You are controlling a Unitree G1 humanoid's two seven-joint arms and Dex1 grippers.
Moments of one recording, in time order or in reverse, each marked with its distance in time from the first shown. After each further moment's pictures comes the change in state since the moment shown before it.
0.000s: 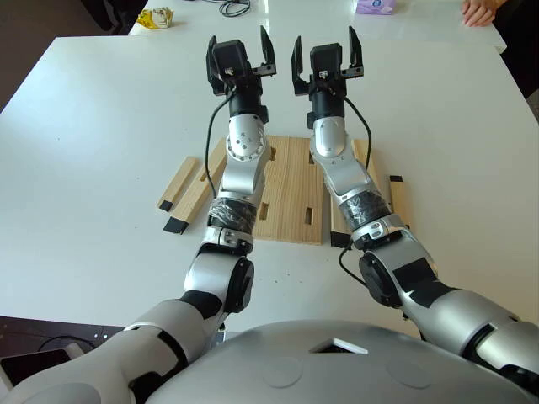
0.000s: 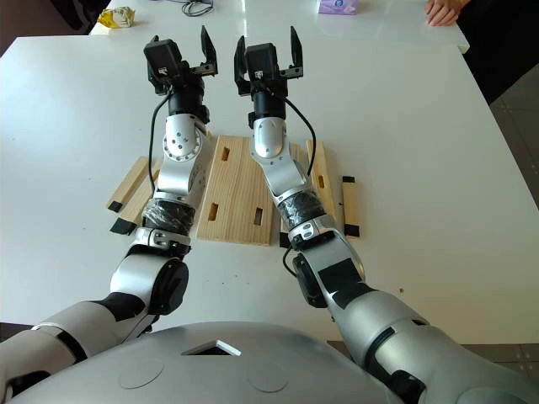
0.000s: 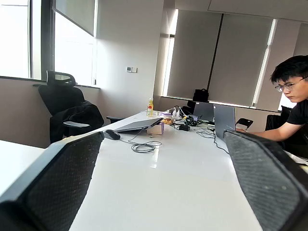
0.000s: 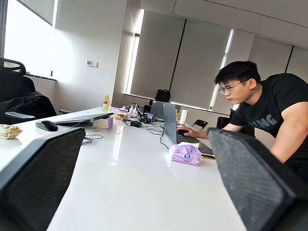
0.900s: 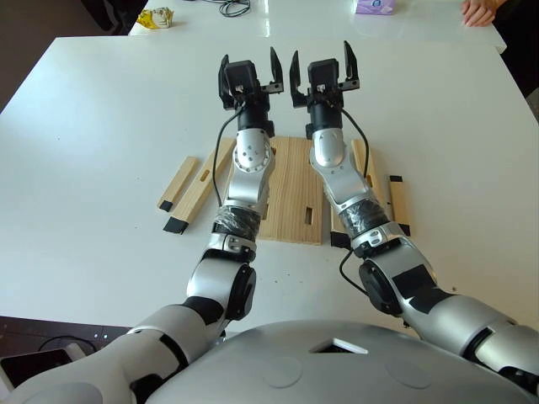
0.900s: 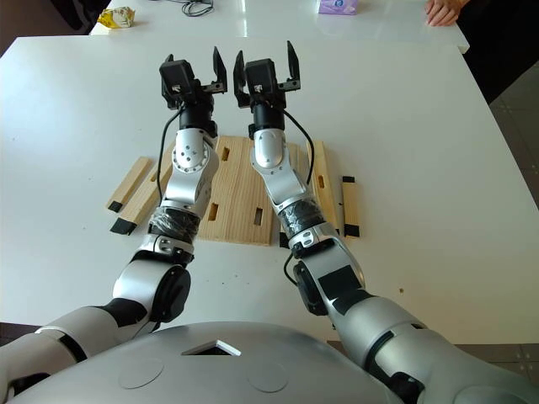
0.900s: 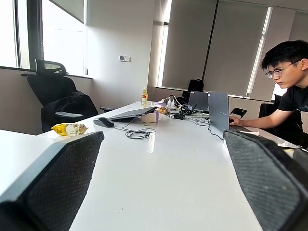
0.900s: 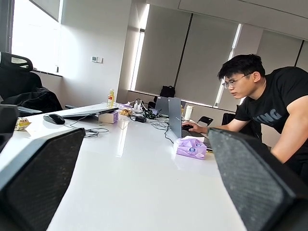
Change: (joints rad) left arm 0.037 -0.015 -0.014 0.081 -0.002 -0.061 -0.021; right arm 0.052 0.004 0.009 0.016 0.000 -0.038 0.006
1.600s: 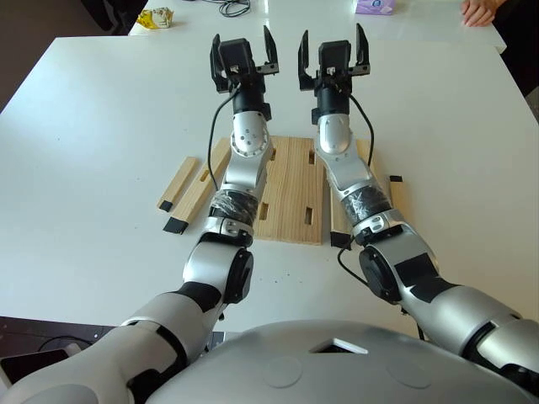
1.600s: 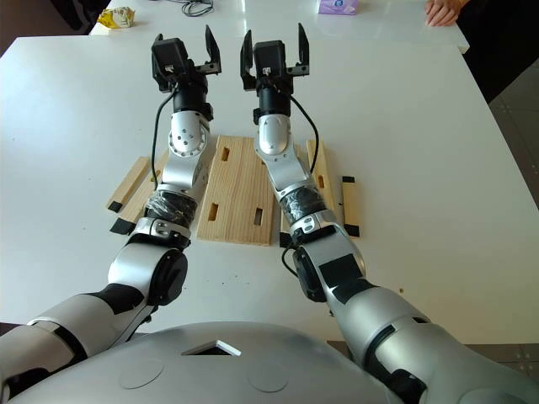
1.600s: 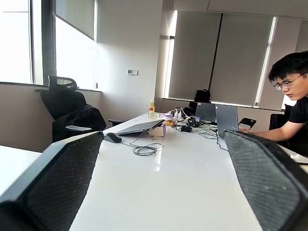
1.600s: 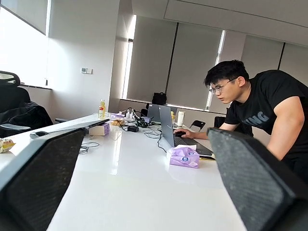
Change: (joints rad) left arm -0.105 0.033 0.024 0.034 0.009 -0.007 0.042; right arm -0.108 -0.007 -0.082 0.063 0.035 -0.053 -0.002
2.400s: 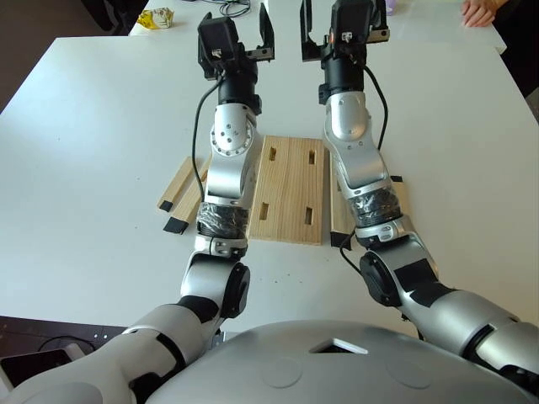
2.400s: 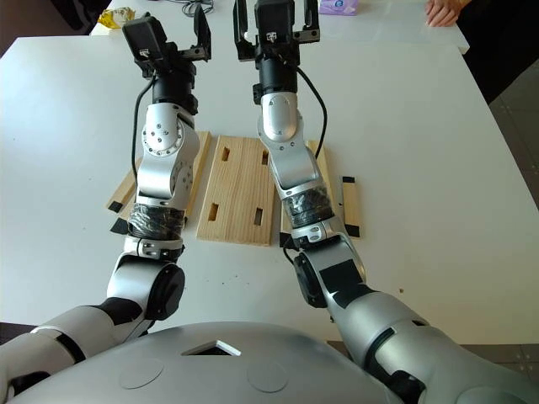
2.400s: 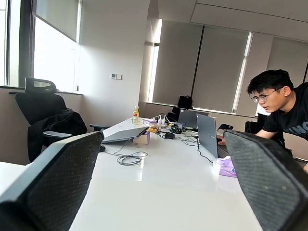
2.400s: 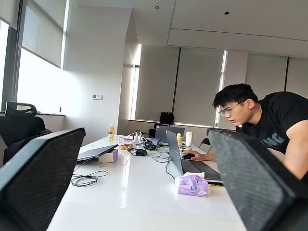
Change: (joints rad) left arm 0.124 0.012 -0.018 -0.437 -0.061 0.296 -0.127; right arm 0.078 0.002 0.008 -0.400 0.005 0.204 0.103
